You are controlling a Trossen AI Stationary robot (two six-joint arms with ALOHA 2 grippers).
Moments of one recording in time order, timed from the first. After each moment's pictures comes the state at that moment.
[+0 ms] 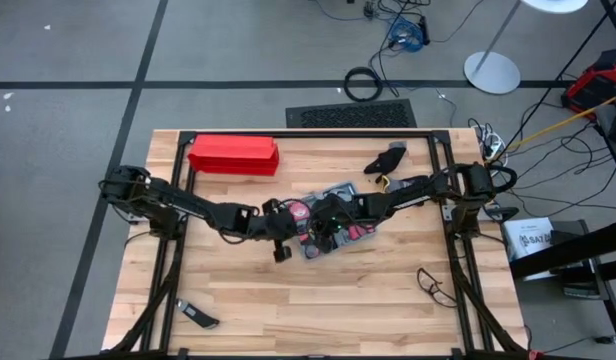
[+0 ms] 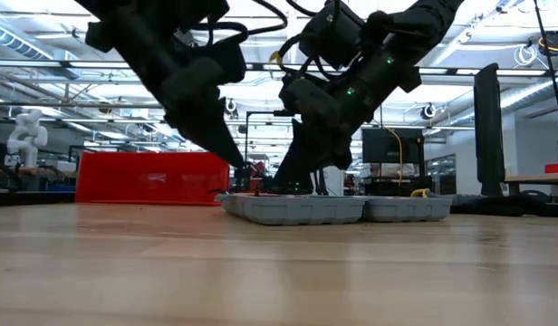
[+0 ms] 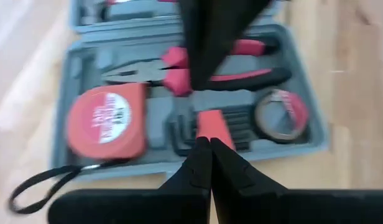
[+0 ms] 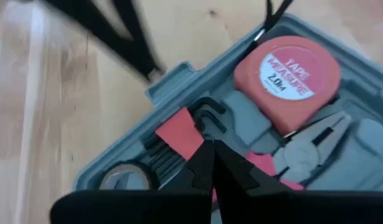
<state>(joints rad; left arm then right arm) -0.14 1.57 0.82 -0.08 -0.23 -0.31 0.00 1.84 1.02 0.03 0.02 0.37</state>
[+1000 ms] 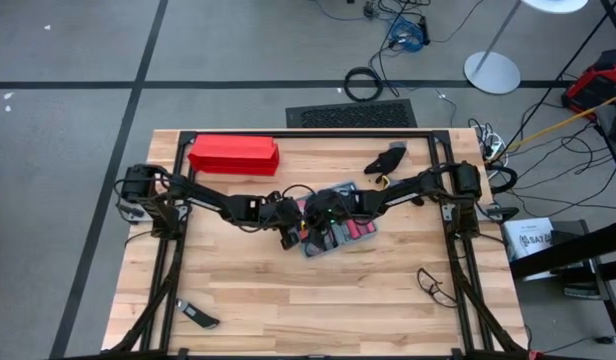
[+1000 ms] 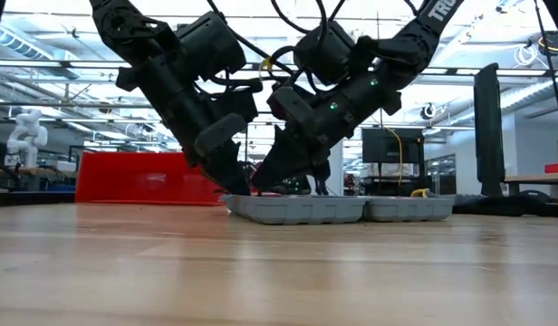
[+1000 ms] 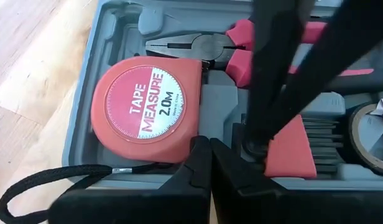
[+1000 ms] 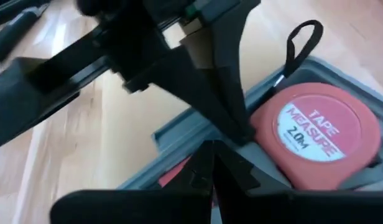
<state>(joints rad) 0.00 1.71 0.80 0.02 -0.17 -0.33 -0.05 1.93 1.02 0.25 -0.08 0.34</state>
